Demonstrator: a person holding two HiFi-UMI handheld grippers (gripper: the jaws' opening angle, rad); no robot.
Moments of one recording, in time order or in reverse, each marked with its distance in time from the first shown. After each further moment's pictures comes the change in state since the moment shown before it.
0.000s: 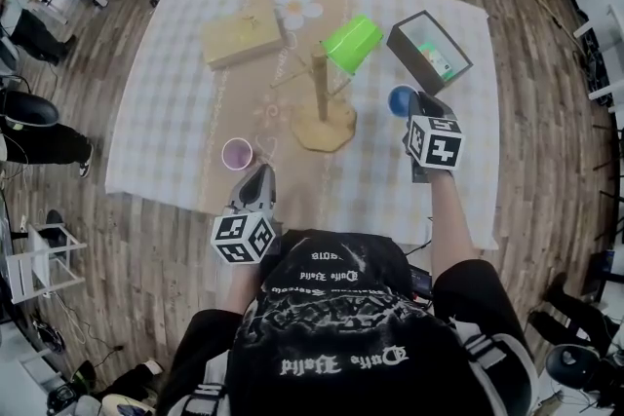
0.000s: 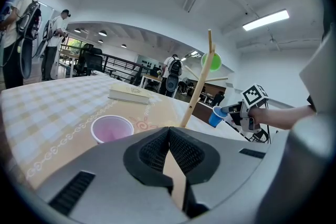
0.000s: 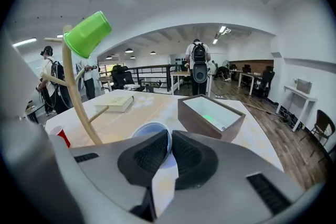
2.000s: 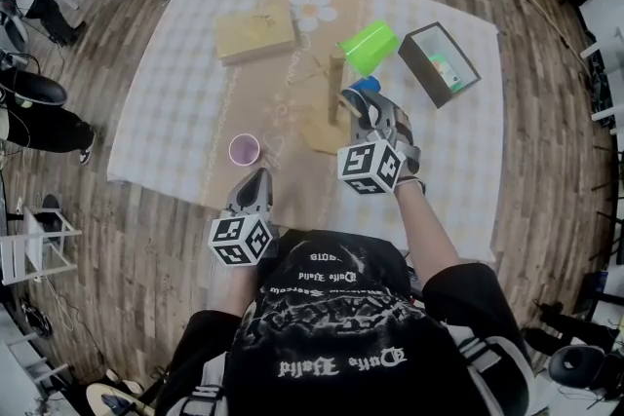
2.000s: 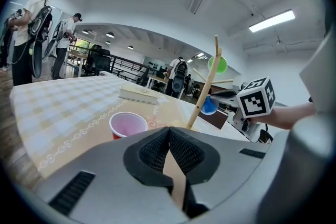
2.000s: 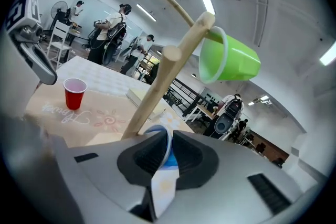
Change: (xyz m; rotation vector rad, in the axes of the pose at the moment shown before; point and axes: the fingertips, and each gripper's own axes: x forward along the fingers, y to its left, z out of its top) left arm -0.020 0.023 -0.006 -0.039 -0.018 0.064; right arm -0.006 0.167 0.041 -0.749 -0.245 0.040
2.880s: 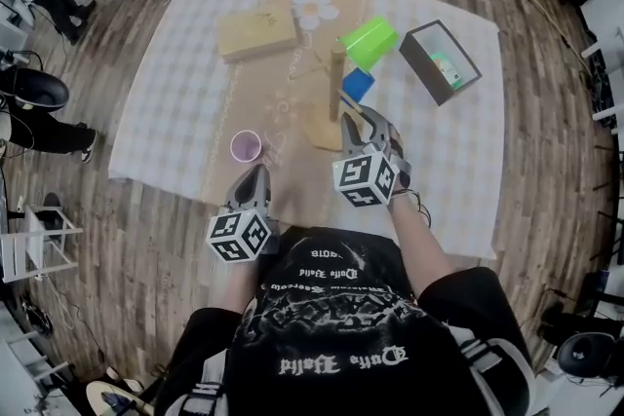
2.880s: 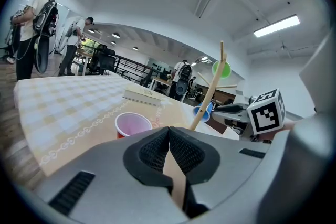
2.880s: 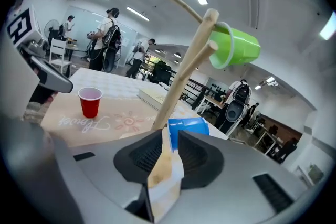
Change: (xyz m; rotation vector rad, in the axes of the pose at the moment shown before) left arm -0.003 0.009 0.002 -0.050 -0.028 0.029; right arm -0.015 0.044 -0.018 0.133 0.044 0.105
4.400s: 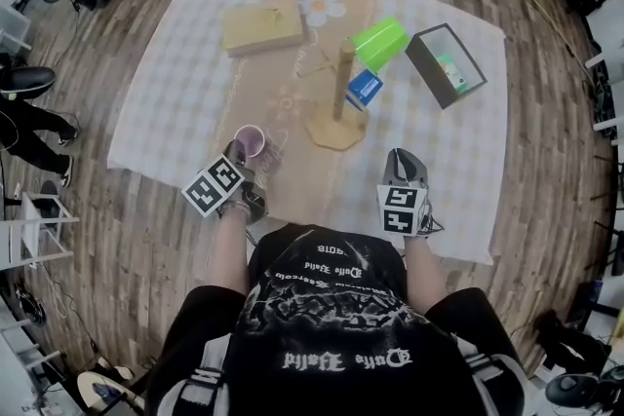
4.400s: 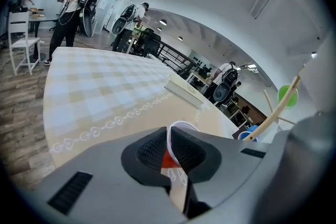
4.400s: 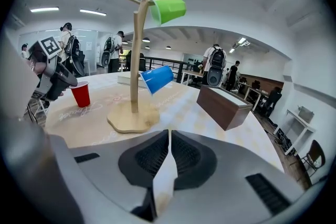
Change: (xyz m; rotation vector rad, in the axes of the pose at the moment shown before) left arm 0.034 0.101 0.006 -0.397 0.111 0.308; right arm -0.055 -0.016 -0.125 0.384 0.203 -0.108
